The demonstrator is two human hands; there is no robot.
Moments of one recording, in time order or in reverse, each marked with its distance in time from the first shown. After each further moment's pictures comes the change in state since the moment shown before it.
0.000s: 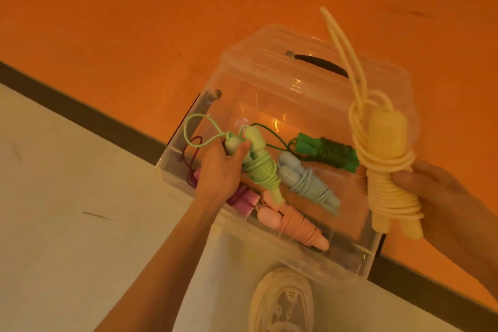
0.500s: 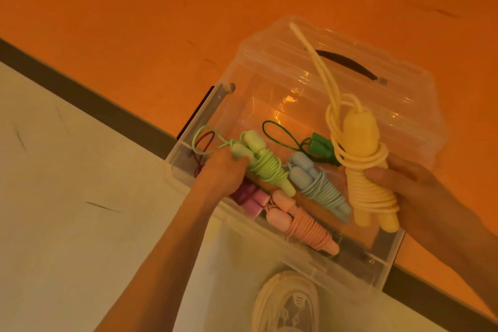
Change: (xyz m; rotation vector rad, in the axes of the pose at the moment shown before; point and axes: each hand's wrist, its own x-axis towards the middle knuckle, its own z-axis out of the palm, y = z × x) left_hand 0.003 0.008 -0.019 0.311 -0.247 -0.214; right_hand 0.039 0.009 0.026 -0.066 0.002 0.099
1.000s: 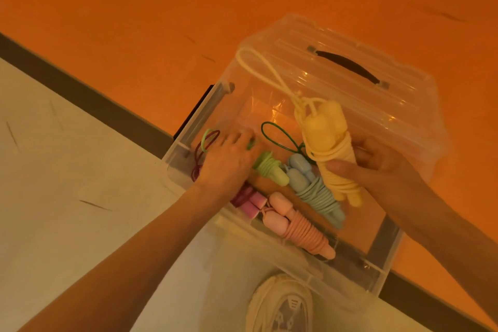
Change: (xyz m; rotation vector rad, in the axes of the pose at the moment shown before) left_hand 0.033 -0.024 0.011 1.109 0.326 0.785; right_hand 0.042 0.004 0.009 -0.161 0.008 -0.040
